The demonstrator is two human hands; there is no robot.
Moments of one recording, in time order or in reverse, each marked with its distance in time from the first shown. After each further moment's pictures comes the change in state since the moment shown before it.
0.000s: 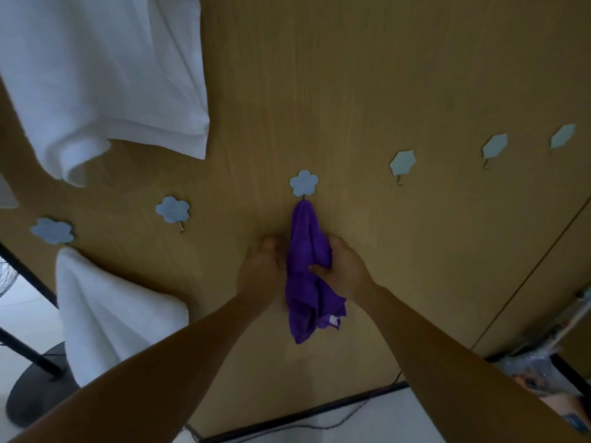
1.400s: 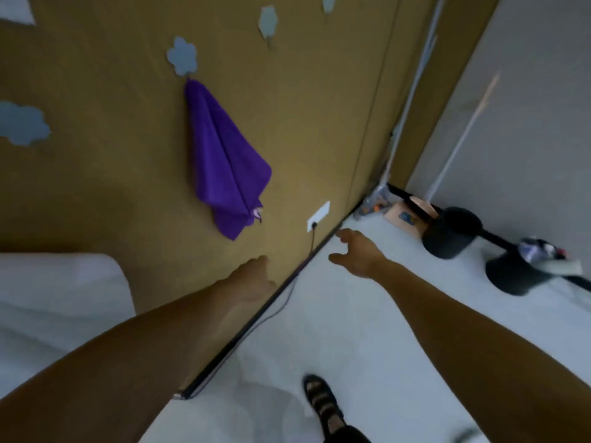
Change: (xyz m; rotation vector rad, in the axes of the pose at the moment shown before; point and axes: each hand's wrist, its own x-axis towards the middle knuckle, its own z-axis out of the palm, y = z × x) left_hand -0.154 -0.071 0.060 0.263 -1.197 0.321; right_hand -0.282 0.000 0.034 -0.130 0.049 0.894
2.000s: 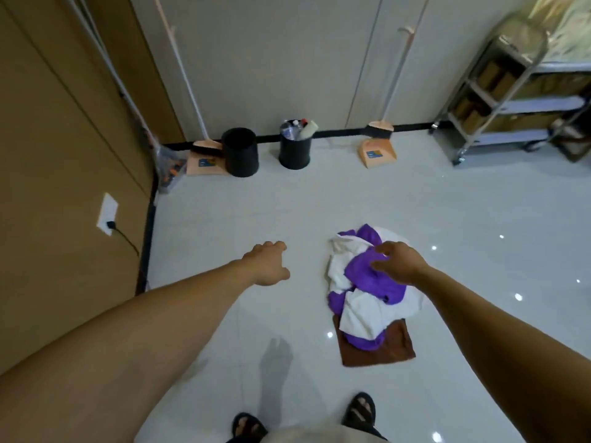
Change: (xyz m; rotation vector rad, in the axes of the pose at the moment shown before) left_hand -0.158 0.285 0.224 0.517 -0.429 0.755; right_hand -0.476 0.276 0.044 0.252 0.391 0.913
